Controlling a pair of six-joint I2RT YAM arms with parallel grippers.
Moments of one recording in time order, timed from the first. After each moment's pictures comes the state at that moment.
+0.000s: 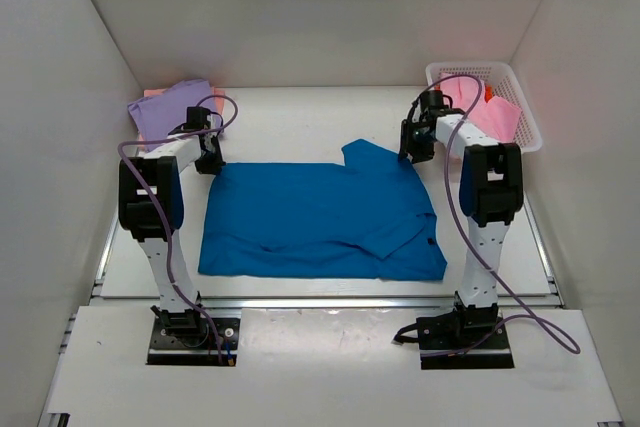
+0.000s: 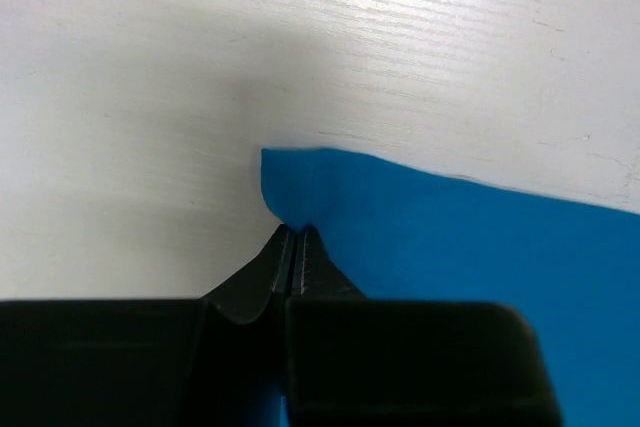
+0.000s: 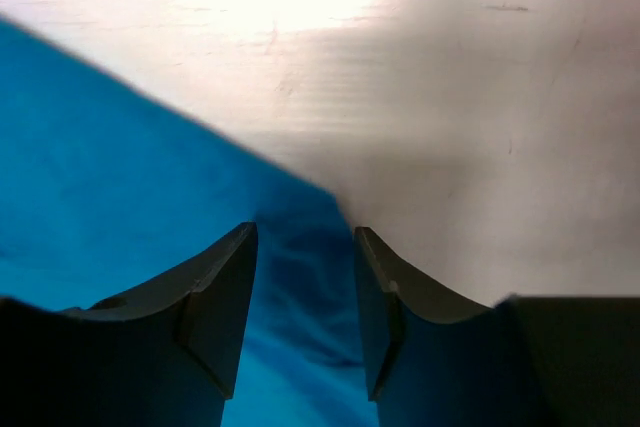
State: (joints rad) left arm 0.01 2.01 1.37 -0.42 -0.06 -0.19; right arm 0.09 2.14 1.64 -0.58 -0.14 0.18
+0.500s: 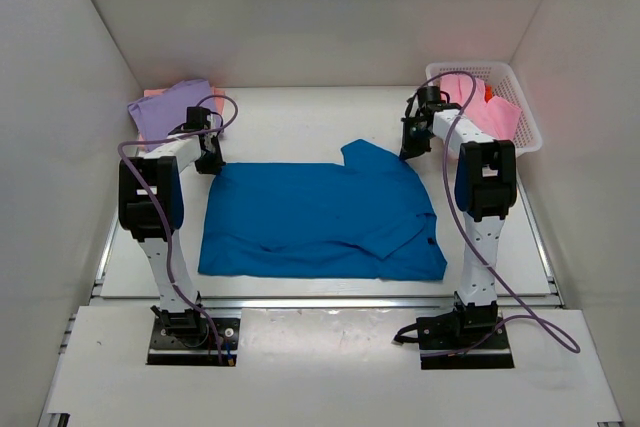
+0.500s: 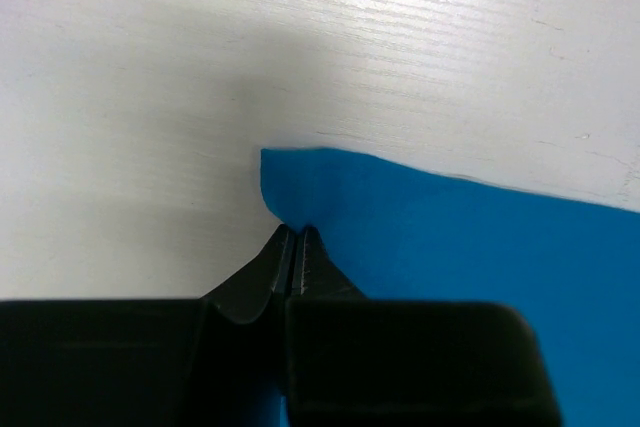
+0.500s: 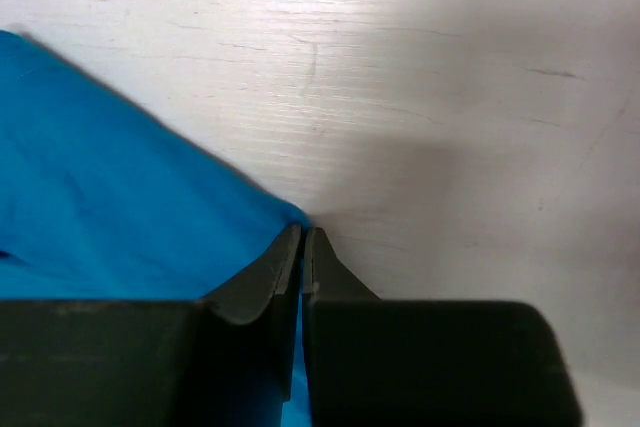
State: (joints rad) left arm 0.01 2.01 1.37 -0.42 -0.06 -0.19; right arm 0.09 2.24 1.78 -0.65 -0.19 0.14
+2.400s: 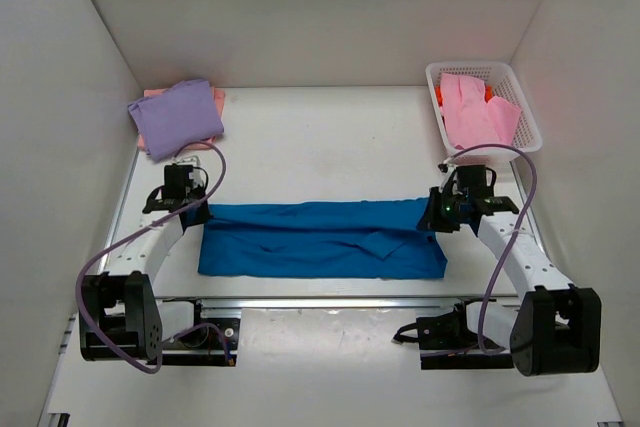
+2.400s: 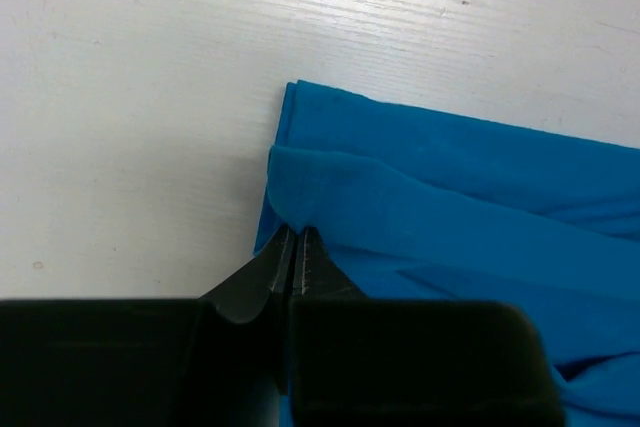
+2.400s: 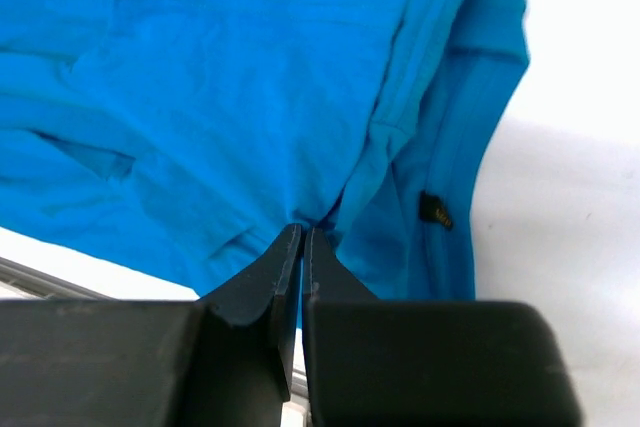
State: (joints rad) left arm 0.02 1.20 0.66 -0.39 -0.07 -0.17; right arm 0.06 1.13 0.71 -0.58 -0.33 0.19
